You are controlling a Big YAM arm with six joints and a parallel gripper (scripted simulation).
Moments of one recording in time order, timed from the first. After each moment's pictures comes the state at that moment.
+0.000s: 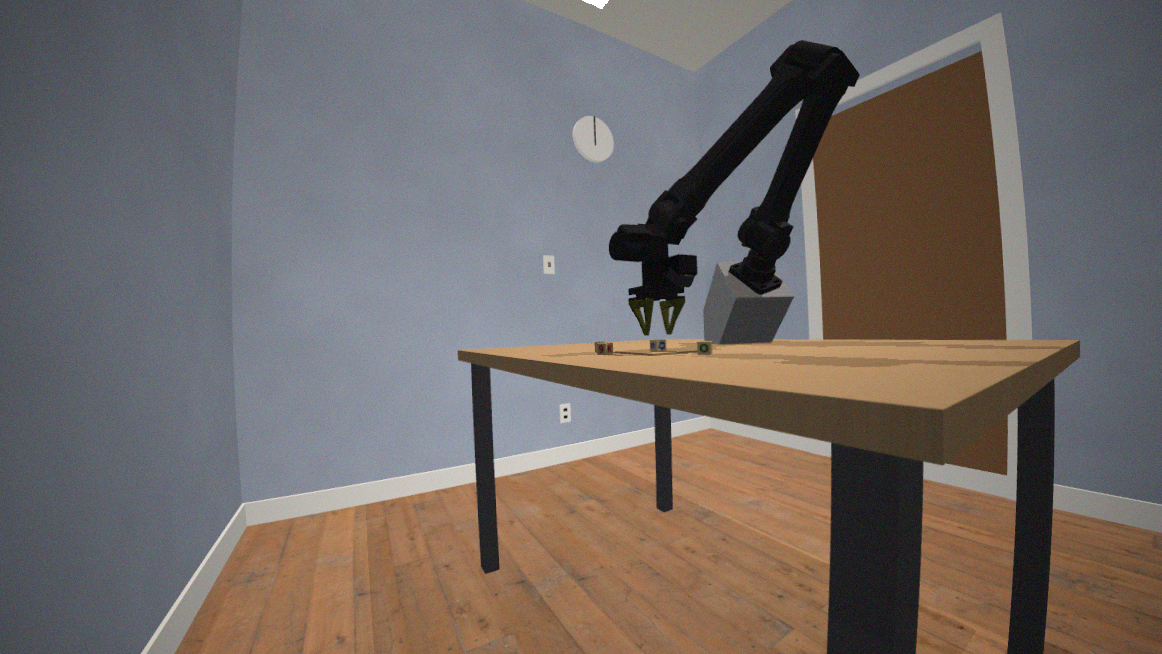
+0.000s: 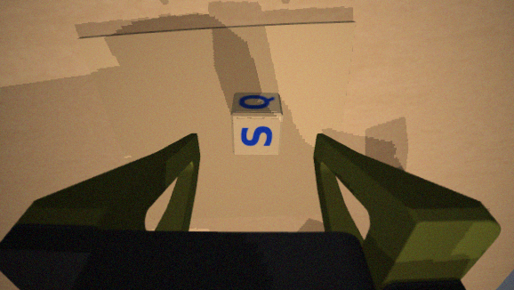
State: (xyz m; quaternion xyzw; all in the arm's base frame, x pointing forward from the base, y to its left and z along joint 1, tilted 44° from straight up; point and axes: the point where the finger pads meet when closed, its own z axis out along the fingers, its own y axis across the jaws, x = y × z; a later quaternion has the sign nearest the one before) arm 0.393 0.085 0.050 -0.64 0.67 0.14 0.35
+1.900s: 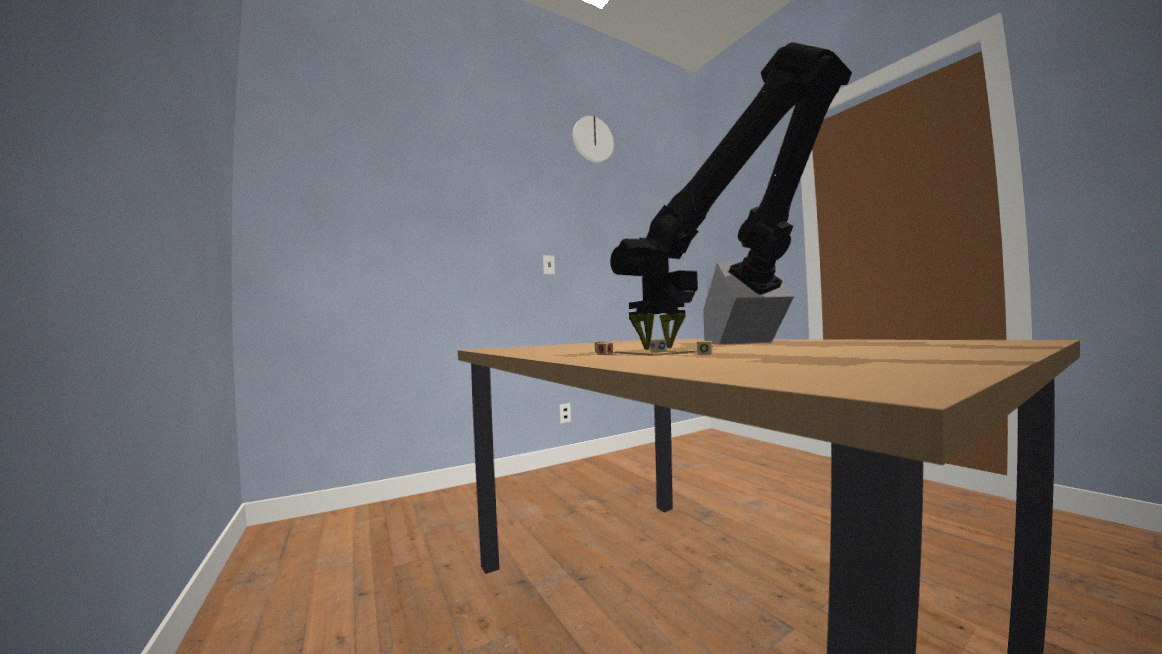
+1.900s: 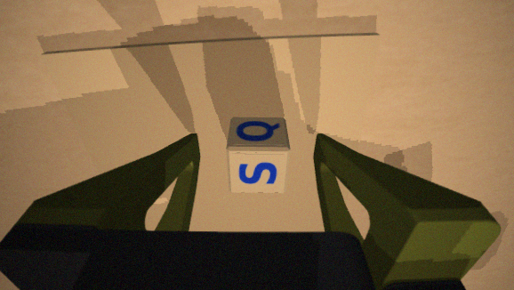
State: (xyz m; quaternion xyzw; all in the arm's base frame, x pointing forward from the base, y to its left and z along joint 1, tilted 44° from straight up) arm 0.401 0.102 0.028 -0.64 0.67 0.14 0.35
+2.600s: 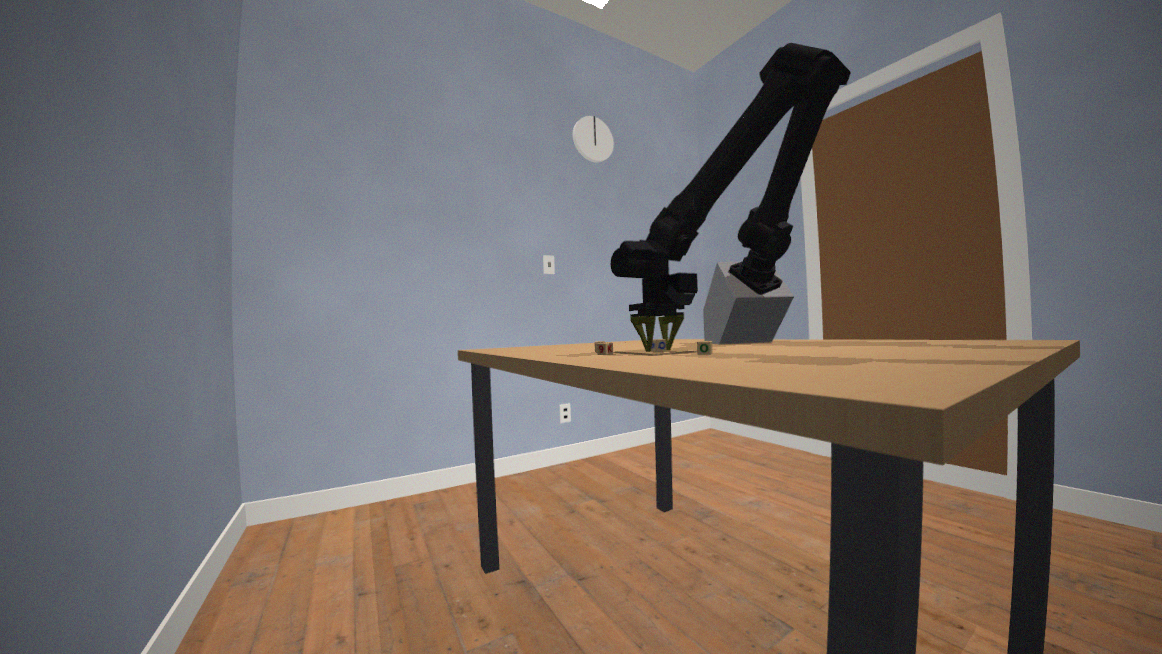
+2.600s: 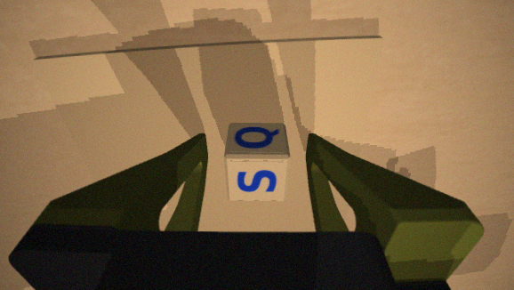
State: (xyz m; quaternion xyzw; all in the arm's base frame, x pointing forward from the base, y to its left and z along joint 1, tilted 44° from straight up) arm 0.403 0.105 0.024 -0.64 0.67 0.14 0.35
